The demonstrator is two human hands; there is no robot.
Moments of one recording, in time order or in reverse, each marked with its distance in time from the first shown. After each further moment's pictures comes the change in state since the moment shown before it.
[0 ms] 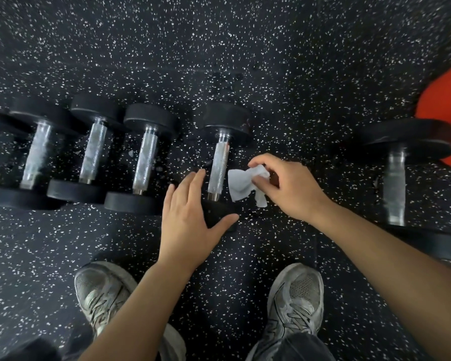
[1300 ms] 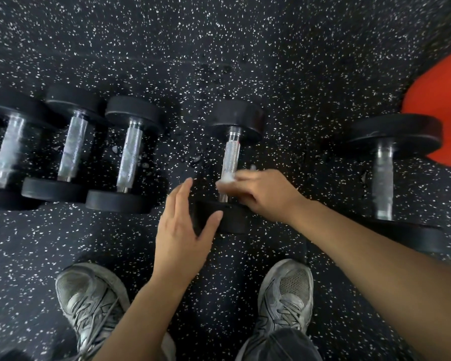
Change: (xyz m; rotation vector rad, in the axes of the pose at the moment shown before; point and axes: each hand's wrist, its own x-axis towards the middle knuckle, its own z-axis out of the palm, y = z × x) left_hand -0.023 0.009 0.009 -0.237 -0.010 -0.138; right_hand 0.008 0.015 0.027 -0.217 -0.119 -0.407
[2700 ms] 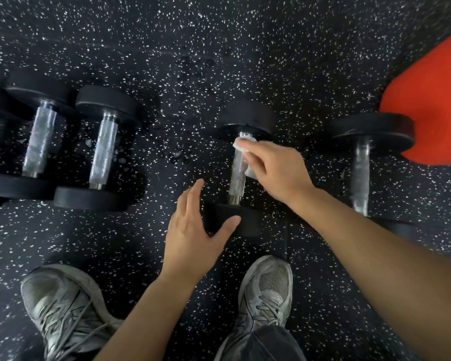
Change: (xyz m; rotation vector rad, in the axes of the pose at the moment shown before) left_hand -0.005 0.028 0.036 -0.052 -0.154 -0.052; right_hand -0.015 0.026 -0.033 -0.034 0.293 0.294
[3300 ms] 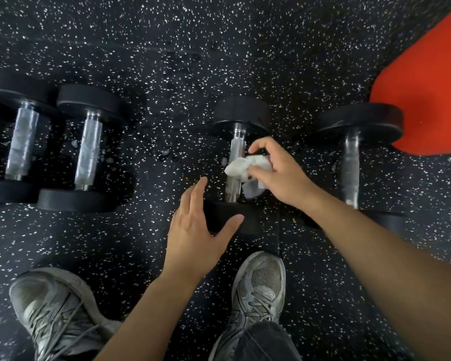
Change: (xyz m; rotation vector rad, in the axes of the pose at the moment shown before) left_hand -0.002 0.017 0.014 0.037 -0.055 0.025; right_hand -0.024 0.011 -0.017 0.580 -0.232 0.434
